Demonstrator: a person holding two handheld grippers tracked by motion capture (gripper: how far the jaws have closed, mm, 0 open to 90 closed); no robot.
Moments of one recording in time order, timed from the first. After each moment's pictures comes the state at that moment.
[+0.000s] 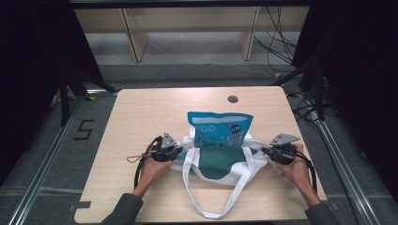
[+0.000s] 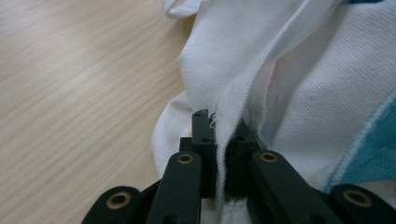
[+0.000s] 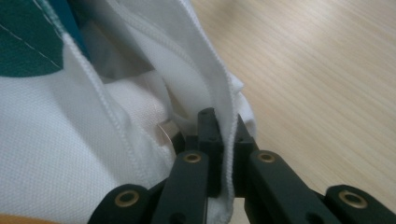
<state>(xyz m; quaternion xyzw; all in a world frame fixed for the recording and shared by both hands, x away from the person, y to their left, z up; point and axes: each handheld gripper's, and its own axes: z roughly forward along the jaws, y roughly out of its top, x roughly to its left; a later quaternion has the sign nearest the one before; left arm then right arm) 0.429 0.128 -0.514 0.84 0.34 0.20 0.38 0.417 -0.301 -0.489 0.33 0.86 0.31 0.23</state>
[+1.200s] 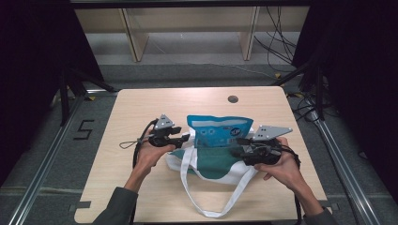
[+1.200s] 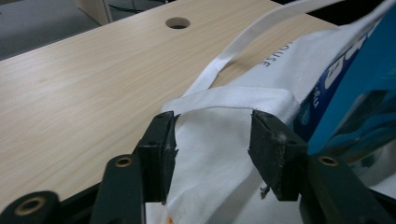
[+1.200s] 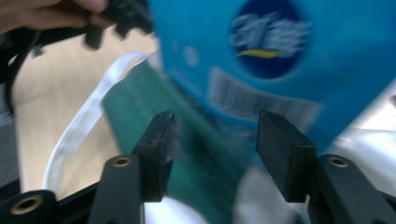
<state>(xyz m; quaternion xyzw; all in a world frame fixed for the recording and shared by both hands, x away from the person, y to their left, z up) 0.438 0.121 -0.438 0.80 0.34 0.16 0.46 0.375 -0.216 -0.396 0.26 0.84 0.46 0.12</state>
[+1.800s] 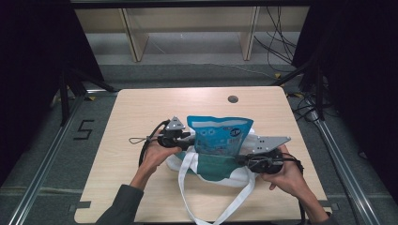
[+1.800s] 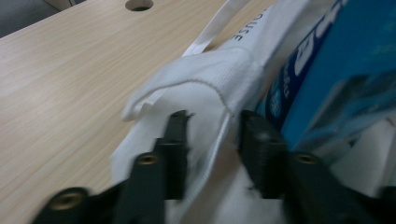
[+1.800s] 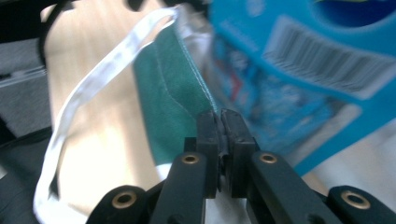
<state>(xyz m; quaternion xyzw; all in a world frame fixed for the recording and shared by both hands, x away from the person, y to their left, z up) 0.446 0.098 -0.445 0.83 0.31 0.13 0.45 0.356 -0.220 -0.404 0.19 0.88 0.43 0.10</state>
